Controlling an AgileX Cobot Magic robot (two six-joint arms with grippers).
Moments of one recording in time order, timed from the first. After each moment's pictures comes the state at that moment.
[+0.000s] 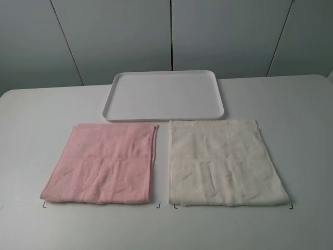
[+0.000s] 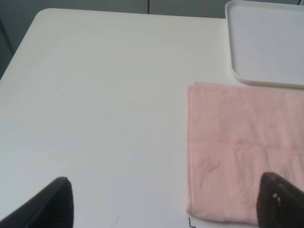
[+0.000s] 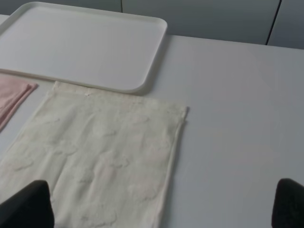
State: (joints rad) left arm 0.05 0.00 -0.51 0.01 1.09 -0.10; right arm 0.09 0.00 -0.51 0.11 1.10 -0.12
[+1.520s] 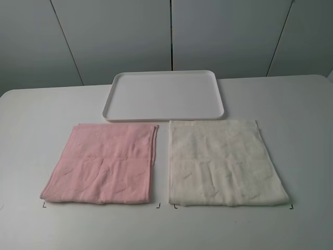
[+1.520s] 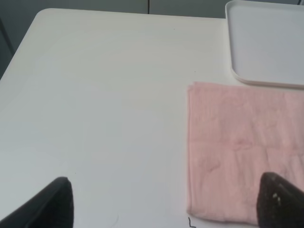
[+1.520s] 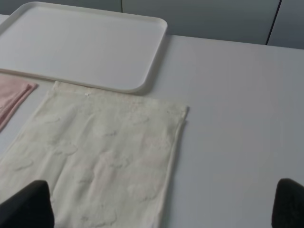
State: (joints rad) left arm 0.05 0.00 -0.51 0.01 1.09 -0.10; right arm 0.09 0.00 -0.51 0.11 1.10 -0.12
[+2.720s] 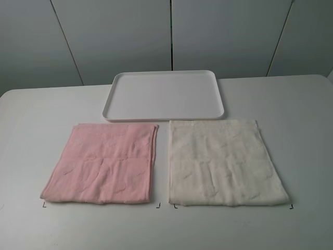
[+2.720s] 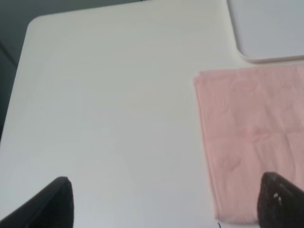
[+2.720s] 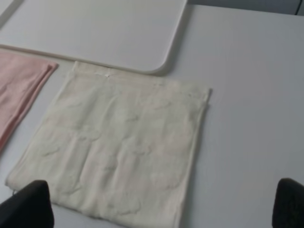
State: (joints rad) left arm 0.05 0.35 -0.63 0.01 0.98 0.11; right arm 0.09 0.39 -0.68 0.21 1.10 -0.18
